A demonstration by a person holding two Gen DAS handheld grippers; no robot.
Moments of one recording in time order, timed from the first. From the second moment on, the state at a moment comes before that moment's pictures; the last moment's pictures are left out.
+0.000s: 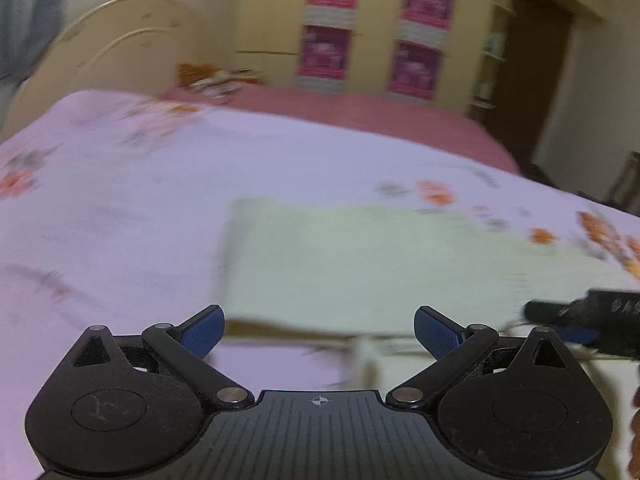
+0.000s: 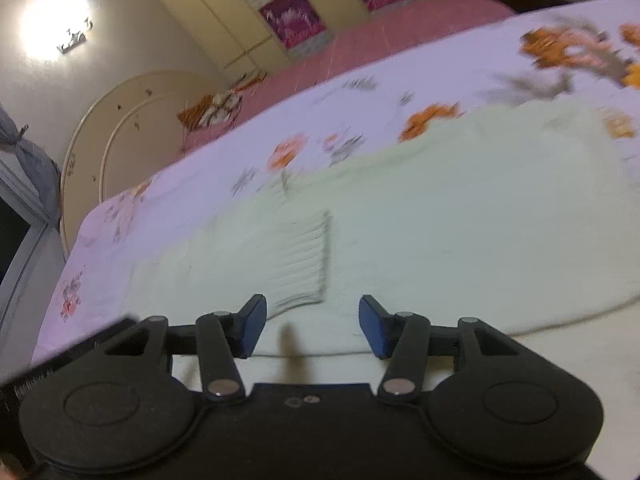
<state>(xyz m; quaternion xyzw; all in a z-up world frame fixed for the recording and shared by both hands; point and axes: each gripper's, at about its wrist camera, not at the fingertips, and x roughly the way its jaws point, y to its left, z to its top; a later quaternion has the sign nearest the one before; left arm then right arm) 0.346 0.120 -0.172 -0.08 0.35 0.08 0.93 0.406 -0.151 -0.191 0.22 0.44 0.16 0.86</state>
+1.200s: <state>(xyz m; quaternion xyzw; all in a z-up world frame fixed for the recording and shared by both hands) 0.364 0.104 -0.208 -0.04 0.35 0.12 0.93 0.383 -0.262 -0.179 0.12 0.37 0.00 0.92</state>
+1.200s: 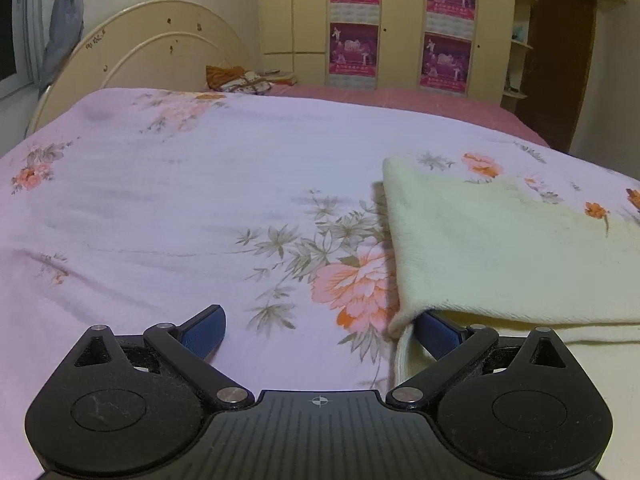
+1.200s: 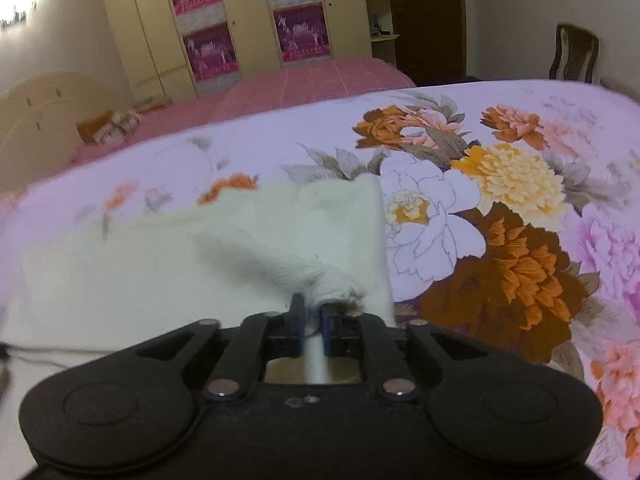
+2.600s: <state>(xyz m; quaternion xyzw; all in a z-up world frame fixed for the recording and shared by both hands) 0.456 0.071 -0.200 -0.06 0.36 0.04 0.93 0.397 -0.259 -0.154 0.07 0.31 -0.01 0.95</state>
